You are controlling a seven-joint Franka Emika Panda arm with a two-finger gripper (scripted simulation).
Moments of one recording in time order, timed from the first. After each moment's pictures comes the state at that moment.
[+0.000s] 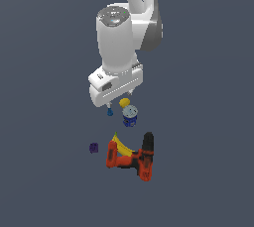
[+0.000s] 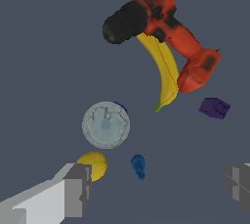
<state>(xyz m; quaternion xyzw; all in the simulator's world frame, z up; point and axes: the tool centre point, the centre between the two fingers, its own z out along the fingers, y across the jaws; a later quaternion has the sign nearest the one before) -0.012 -0.029 0.218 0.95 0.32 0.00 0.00</state>
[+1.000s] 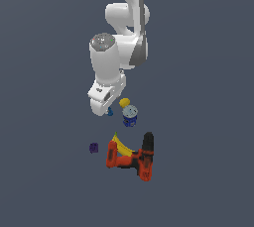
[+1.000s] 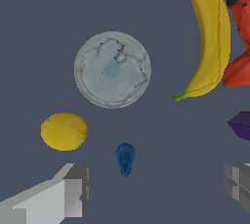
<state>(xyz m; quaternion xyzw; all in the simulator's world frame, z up) -0.043 -0.065 0.145 0.86 0.50 0.00 0.00</state>
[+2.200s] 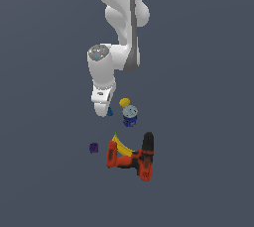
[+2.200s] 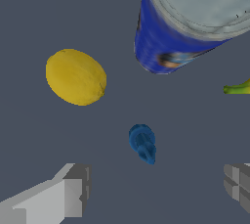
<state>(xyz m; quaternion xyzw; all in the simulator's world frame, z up) -0.080 -0.092 0.093 0.77 0.64 0.00 0.00</state>
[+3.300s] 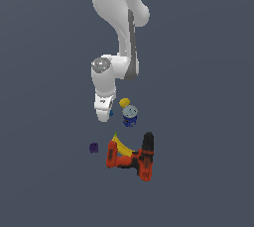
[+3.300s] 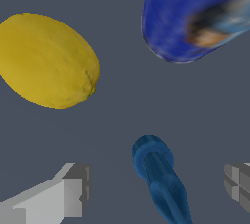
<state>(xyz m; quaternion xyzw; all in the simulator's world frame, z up) -0.082 -0.092 0.044 0.76 0.65 0.00 0.00</state>
